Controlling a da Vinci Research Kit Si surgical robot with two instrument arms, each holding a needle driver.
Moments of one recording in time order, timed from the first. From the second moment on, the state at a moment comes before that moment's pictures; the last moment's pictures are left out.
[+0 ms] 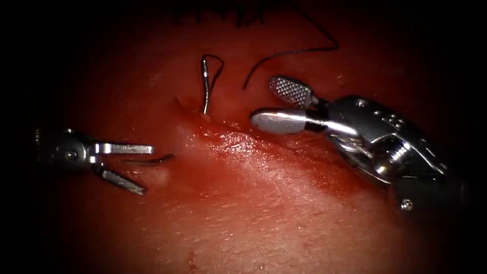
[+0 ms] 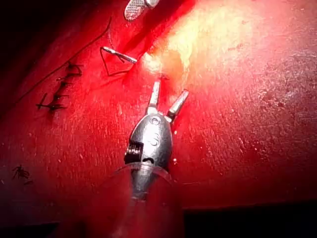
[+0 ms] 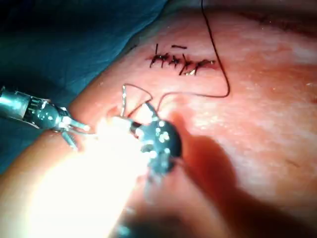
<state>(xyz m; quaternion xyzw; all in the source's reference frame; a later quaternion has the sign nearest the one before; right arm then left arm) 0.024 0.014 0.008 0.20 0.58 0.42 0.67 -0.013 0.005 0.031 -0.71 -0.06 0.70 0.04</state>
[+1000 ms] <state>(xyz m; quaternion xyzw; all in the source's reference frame) 0.026 0.011 0.008 0.25 0.56 0.38 0.69 -0.016 0.007 0.030 -0.69 -0.18 0.67 0.18</state>
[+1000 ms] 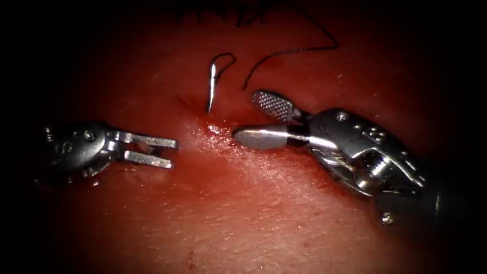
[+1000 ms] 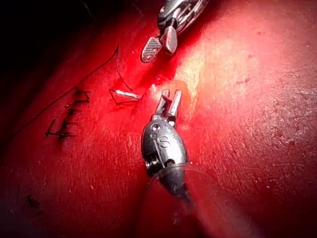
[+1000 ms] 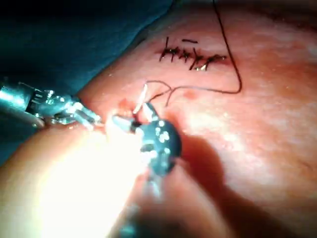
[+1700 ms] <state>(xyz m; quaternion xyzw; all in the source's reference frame) 0.033 0.007 0.010 0.23 0.53 0.25 0.78 -0.014 0.005 0.028 -0.64 -0.30 0.66 0.25</state>
